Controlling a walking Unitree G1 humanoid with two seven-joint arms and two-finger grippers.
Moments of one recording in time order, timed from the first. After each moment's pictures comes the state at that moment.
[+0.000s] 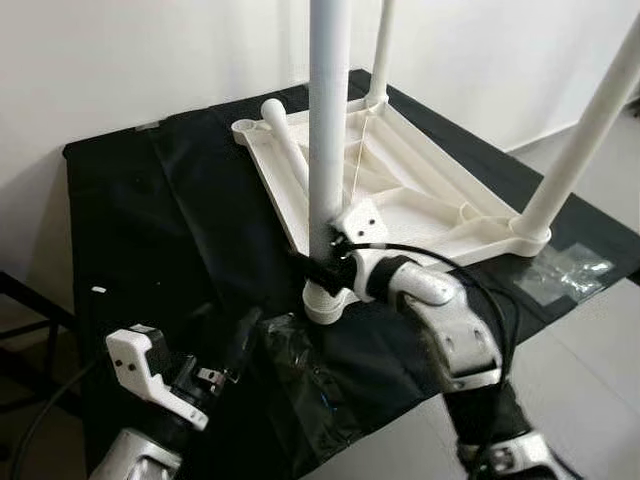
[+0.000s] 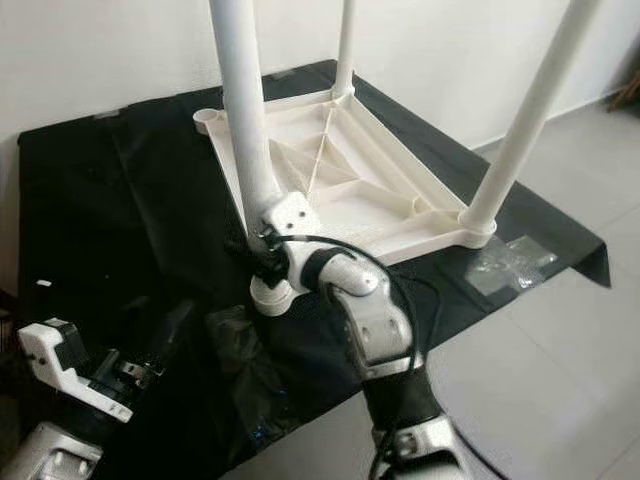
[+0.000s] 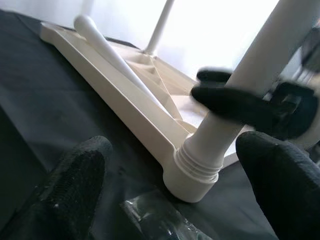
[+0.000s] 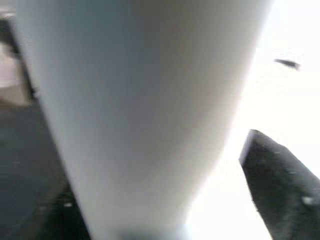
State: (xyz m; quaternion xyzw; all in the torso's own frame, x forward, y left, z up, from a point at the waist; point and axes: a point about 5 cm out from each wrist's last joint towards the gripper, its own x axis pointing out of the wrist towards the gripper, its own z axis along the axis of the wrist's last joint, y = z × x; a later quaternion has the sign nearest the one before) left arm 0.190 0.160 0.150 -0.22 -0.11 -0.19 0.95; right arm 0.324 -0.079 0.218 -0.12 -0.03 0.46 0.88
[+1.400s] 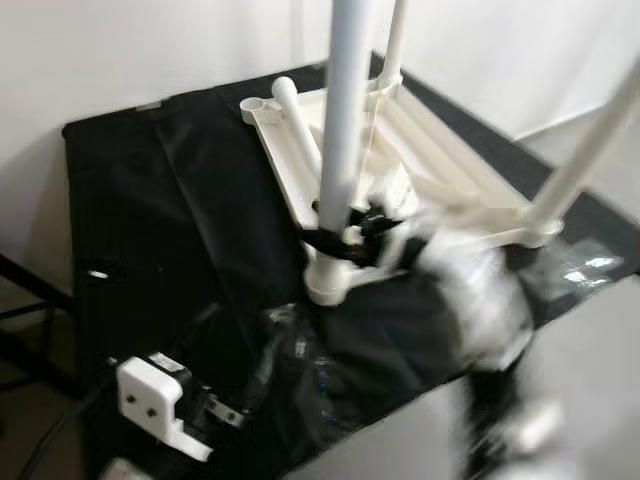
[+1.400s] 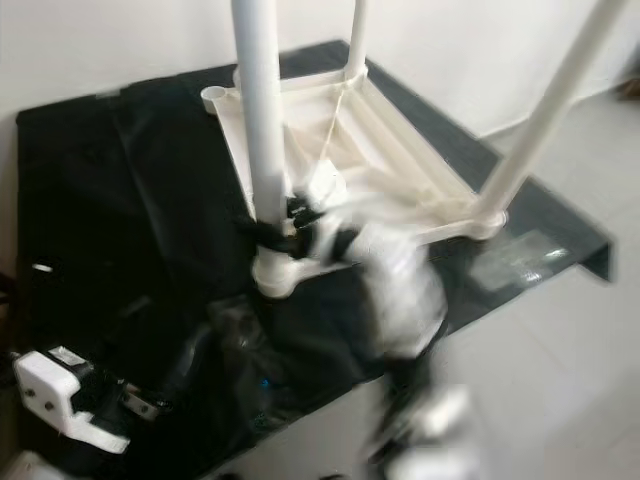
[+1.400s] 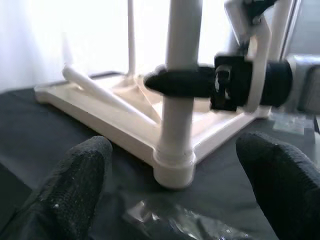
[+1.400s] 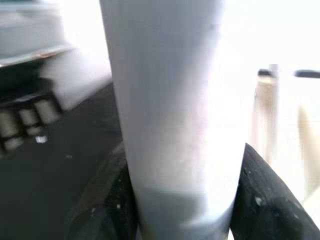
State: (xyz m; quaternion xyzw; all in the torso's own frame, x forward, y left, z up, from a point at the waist) left arm 0.157 0.141 0.170 -0.03 -0.18 -0.22 0.96; right arm 0.308 -0.090 0.203 -0.03 -0.01 0.31 0.95
